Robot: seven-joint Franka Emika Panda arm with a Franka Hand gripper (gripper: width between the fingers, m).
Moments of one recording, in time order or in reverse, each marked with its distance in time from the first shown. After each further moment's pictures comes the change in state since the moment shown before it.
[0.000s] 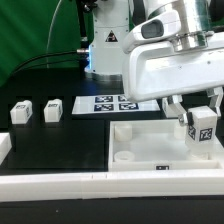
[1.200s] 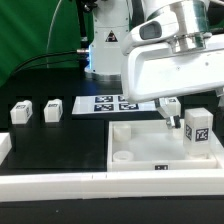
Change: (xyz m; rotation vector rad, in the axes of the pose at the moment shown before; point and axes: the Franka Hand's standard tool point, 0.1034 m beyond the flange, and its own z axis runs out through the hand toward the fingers) arm -0.001 0.002 0.000 -0.007 0.023 0.002
